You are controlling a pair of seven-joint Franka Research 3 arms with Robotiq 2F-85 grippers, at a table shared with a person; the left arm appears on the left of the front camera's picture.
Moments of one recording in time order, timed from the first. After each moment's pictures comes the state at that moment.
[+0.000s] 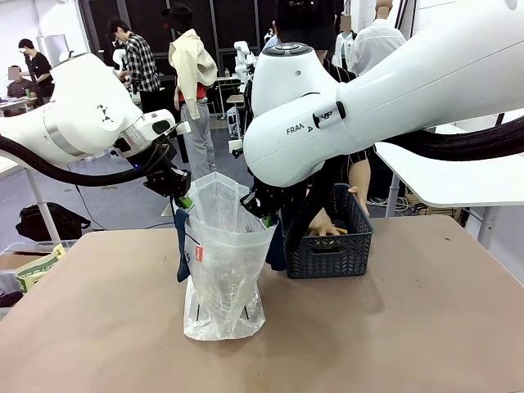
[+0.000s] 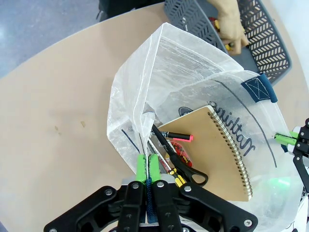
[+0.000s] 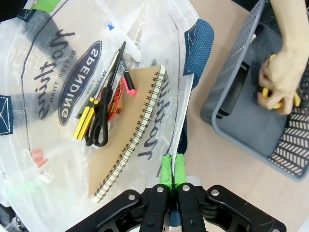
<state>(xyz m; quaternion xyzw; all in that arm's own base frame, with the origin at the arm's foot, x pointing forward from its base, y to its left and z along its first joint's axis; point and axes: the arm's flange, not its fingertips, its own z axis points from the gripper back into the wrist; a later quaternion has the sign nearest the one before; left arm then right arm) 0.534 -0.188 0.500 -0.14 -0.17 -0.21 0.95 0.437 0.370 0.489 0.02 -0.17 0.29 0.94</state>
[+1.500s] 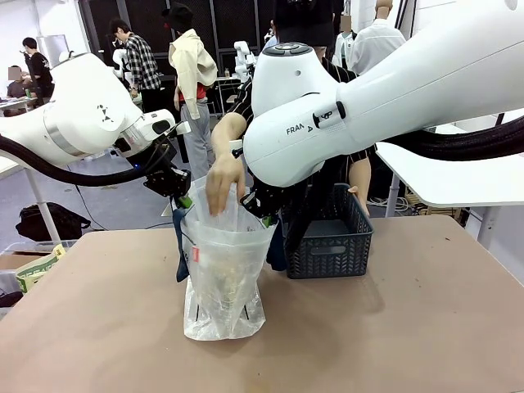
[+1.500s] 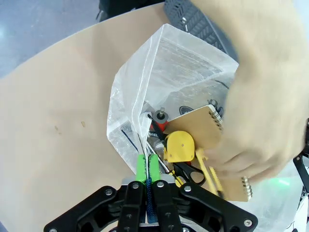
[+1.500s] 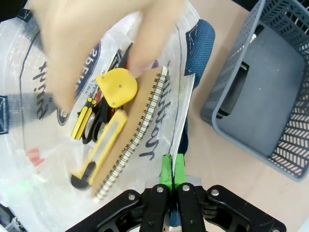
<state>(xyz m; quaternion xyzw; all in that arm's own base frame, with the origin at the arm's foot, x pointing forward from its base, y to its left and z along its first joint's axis) 0.534 -0.188 0.500 -0.14 -0.17 -0.21 0.95 0.437 0.370 0.489 0.02 -0.17 0.29 0.94</state>
